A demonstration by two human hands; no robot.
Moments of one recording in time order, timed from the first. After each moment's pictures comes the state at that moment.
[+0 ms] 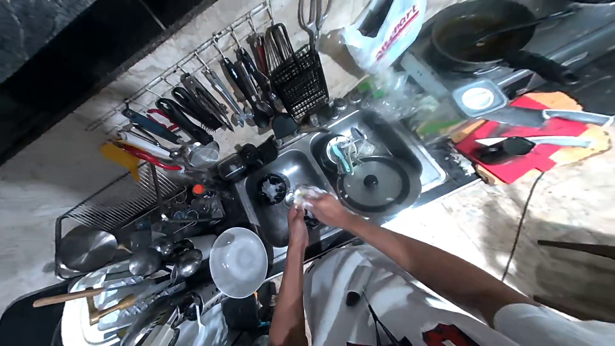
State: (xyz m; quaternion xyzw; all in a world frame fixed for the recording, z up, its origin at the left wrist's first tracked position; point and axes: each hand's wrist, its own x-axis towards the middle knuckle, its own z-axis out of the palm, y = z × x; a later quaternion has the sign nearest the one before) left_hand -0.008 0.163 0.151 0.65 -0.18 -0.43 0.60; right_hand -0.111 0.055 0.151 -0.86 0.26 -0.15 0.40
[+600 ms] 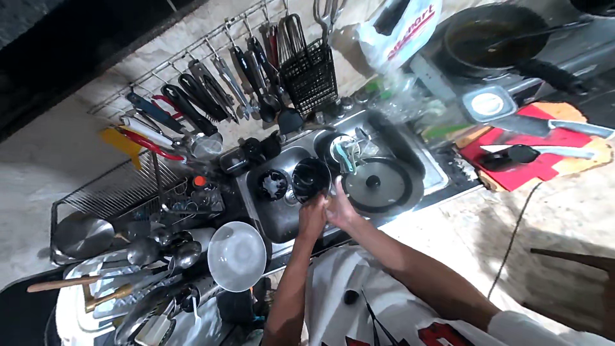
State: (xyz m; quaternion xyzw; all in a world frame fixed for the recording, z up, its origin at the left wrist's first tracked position) left_hand -0.021 0.145 0.135 0.75 -0.60 -0.13 0.25; right_hand -0.109 0.071 0.150 -0.10 0.43 -0.24 0.87
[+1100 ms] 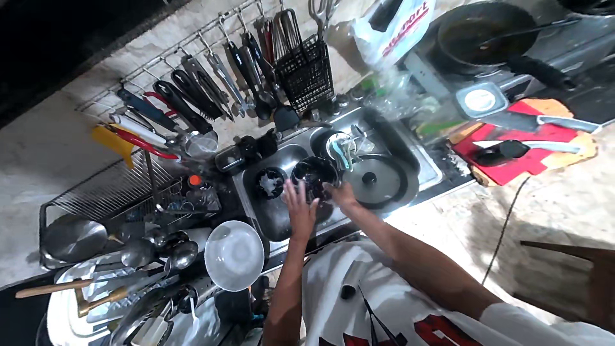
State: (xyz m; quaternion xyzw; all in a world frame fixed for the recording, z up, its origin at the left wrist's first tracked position) left_hand 0.000 0.157 0.101 0.79 -0.53 -0.07 0.30; right_hand -0.124 0.036 0.110 -0.49 0.62 -0.14 0.60
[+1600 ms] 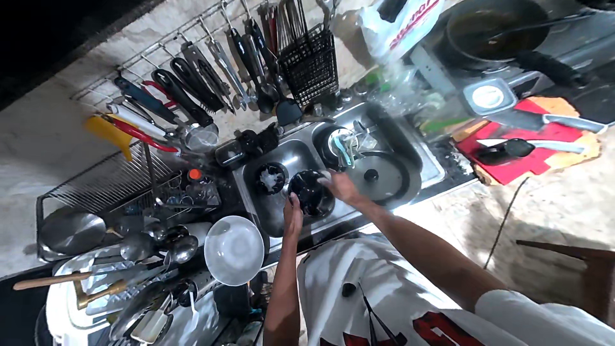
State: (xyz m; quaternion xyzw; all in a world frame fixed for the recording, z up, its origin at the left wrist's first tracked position) left_hand 0.019 0.174 0.122 0.81 -0.25 -0.38 0.37; right_hand -0.124 0.011 0.100 -0.79 0.47 -0.02 0.38
